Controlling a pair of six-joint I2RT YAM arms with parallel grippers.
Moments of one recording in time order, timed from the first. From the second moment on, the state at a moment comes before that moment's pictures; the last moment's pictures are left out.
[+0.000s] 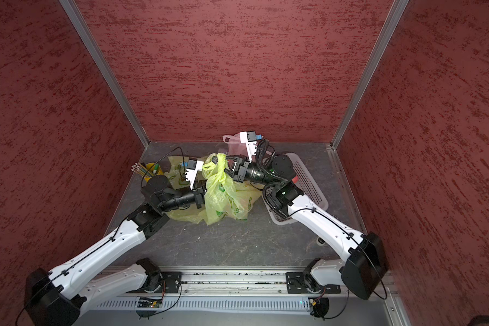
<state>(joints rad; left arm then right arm) -0.59 1.00 0.78 0.25 0.64 -0.67 0.68 1.33 1.12 0.63 -0.69 1.05</state>
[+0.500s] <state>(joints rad) -0.27 0.85 0.77 -0.03 0.68 -0.70 0.68 1.36 1.11 0.70 -0.76 1.11</state>
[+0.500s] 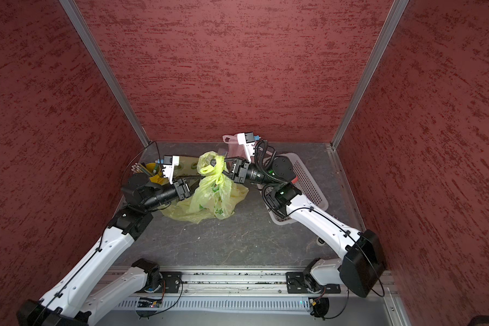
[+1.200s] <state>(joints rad) -0.14 0.93 1.08 0.05 1.05 -0.94 0.68 1.40 1.15 0.64 -0.82 1.03</state>
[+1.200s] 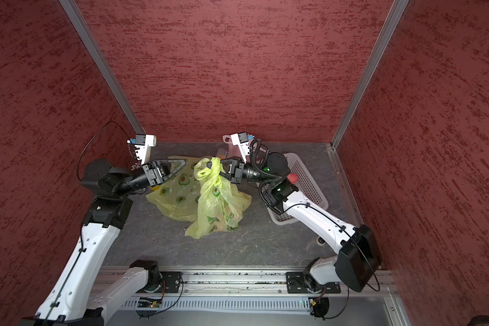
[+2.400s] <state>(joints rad) -0.36 0.99 1.15 -0.27 0.87 -0.68 0.68 1.40 1.16 0.58 -0.82 1.00</state>
